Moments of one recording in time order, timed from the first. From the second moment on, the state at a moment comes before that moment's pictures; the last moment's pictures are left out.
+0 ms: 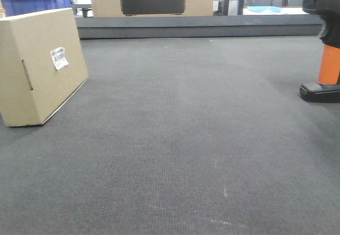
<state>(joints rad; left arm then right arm) -0.21 1.01 -1.00 0.28 0.69 -0.37 -0.01 0.78 -0.20 0.05 -0.31 0.01</state>
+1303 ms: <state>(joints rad) 0.05 0.01 -0.34 0.29 0.47 -0.39 -0.01 0.01 -0.20 0.12 0.23 0.00</state>
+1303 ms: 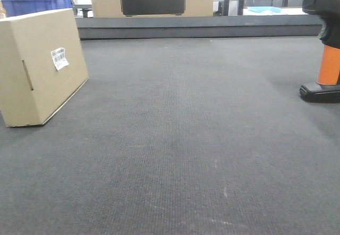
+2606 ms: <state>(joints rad) 0.05 0.01 -0.34 0.29 0.47 -0.39 -0.09 0.00 0.00 0.06 0.05 0.00</state>
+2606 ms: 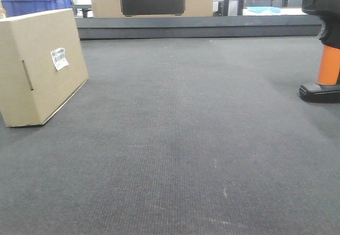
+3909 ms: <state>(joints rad) 0.03 0.01 0.00 -0.09 0.11 0.05 -0.09 0.00 0.00 0.06 0.05 0.00</state>
